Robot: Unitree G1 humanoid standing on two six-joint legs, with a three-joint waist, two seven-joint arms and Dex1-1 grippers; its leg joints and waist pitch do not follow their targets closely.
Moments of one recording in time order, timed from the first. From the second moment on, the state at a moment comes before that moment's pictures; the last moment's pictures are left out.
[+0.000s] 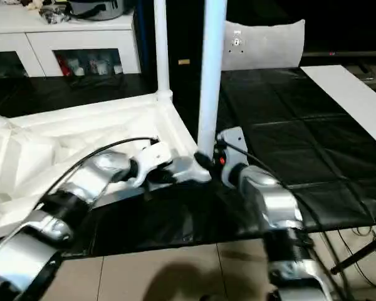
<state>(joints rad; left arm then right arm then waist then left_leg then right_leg) -0.78 0.16 -0.35 0.78 0.19 0.22 -0.91 -0.47 -0.17 -0.01 0.33 0.16 0.50 0.46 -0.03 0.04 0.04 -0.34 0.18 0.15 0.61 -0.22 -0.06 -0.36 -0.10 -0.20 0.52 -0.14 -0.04</state>
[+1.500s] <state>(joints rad) -0.65 0.39 -0.44 0.61 0.09 -0.18 -1.42 -0.32 -0.57 0.15 0.23 0.32 0.32 1.37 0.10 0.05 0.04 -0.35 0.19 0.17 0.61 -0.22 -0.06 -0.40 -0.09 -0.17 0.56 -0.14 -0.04</state>
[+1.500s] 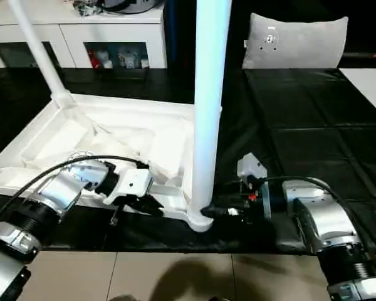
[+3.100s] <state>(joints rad) -0.75 0.16 -0.37 0.73 0.18 0.13 -0.96 -0.40 -0.35 0.01 0.28 0.17 0.42 0.74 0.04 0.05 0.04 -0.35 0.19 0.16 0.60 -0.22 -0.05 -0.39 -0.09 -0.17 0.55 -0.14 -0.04</state>
